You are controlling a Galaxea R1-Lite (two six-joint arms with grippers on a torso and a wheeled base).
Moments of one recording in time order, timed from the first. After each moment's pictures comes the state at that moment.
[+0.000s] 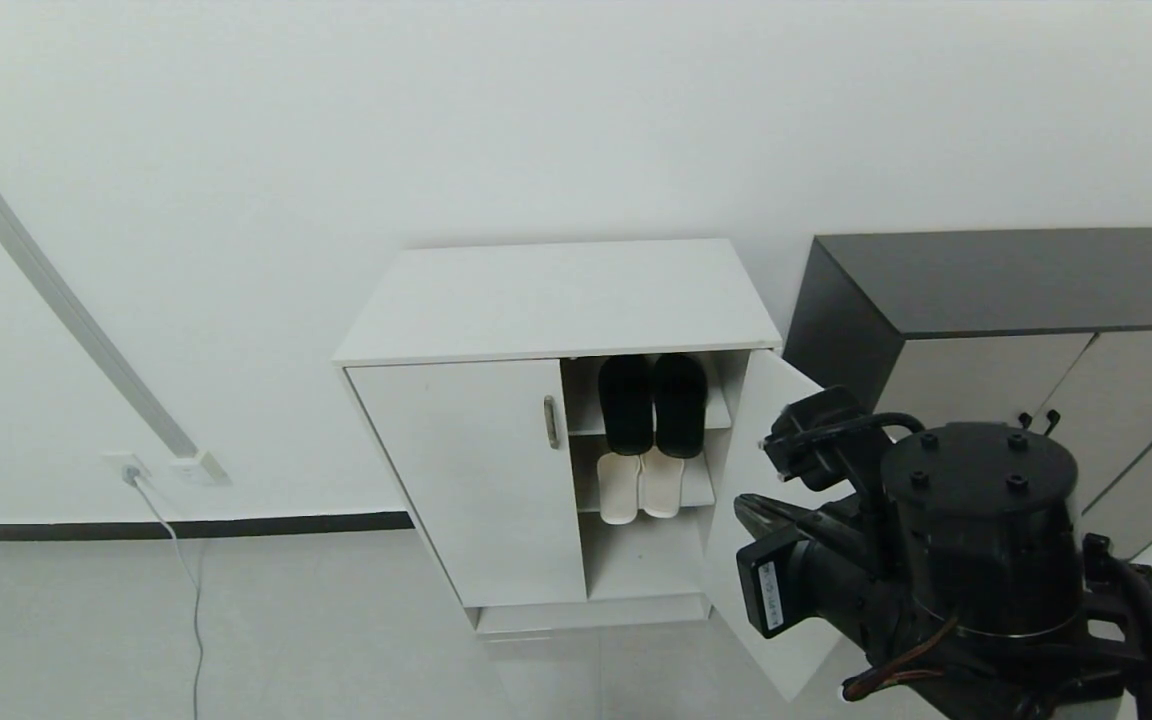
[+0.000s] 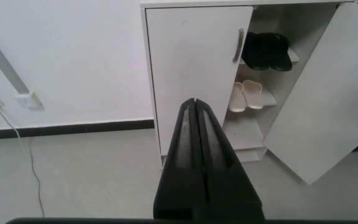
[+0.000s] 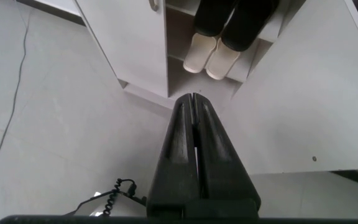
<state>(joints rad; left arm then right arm) 0.00 0.00 0.00 0.00 0.00 0.01 0.98 1.63 -0.74 -0.55 -0.54 0.11</state>
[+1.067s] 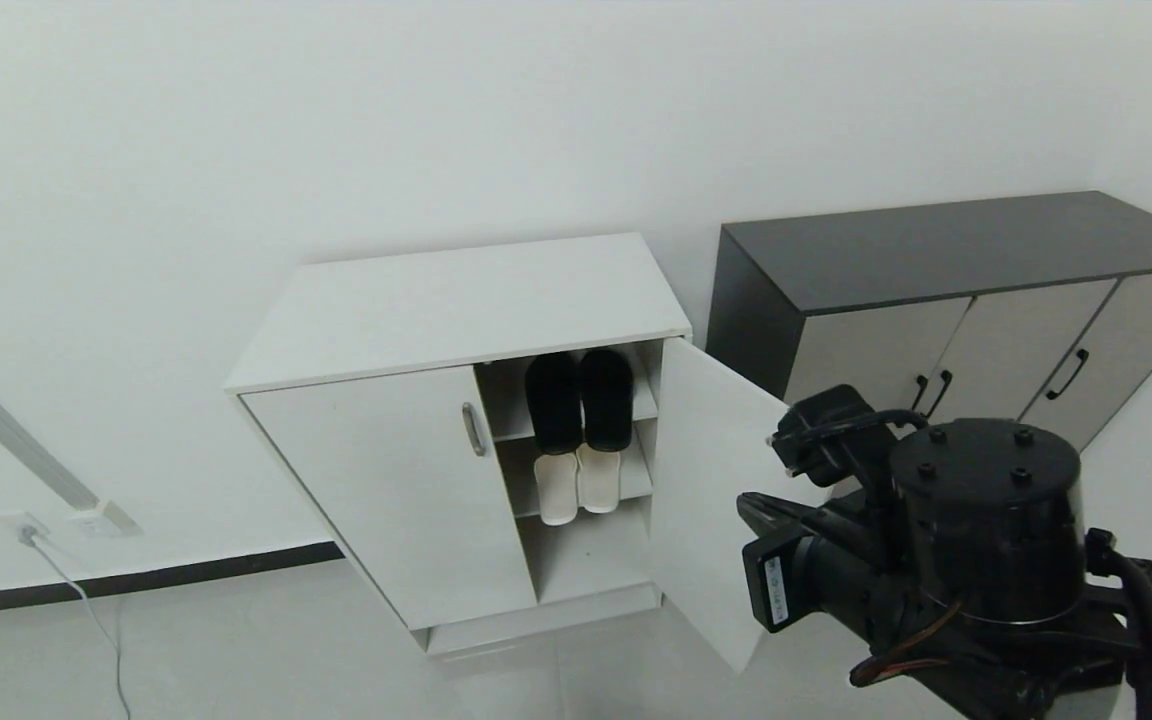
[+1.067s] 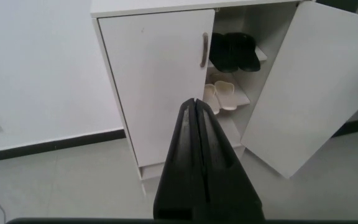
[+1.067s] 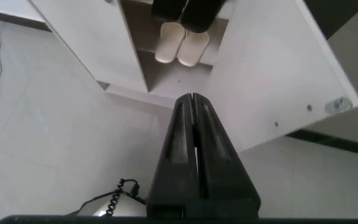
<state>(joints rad) 0.00 0.00 0.00 0.00 0.01 0.00 0.95 1.63 -0.72 -0.58 -0.50 0.11</state>
